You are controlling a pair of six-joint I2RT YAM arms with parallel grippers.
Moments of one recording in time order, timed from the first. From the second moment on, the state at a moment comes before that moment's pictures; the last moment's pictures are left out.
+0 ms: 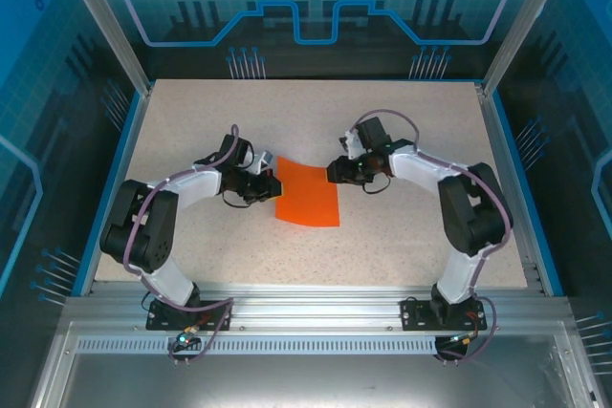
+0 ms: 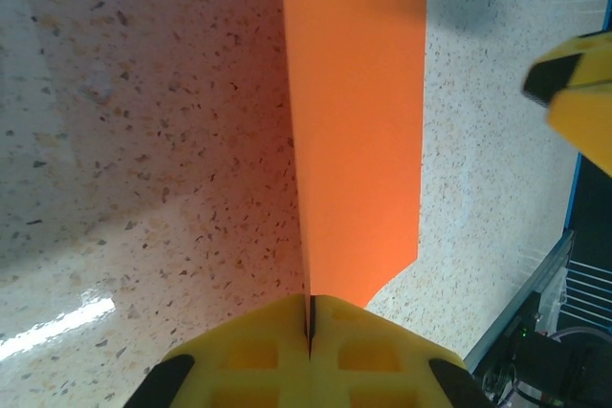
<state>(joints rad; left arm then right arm) -0.25 1.67 0.90 -0.32 0.67 -0.50 0.42 1.84 1.18 -0.42 -0.47 0.39</state>
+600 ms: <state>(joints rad) -0.32 1.69 0.96 -0.33 0.68 -0.51 0.44 1.97 1.20 -0.39 -0.41 0.44</state>
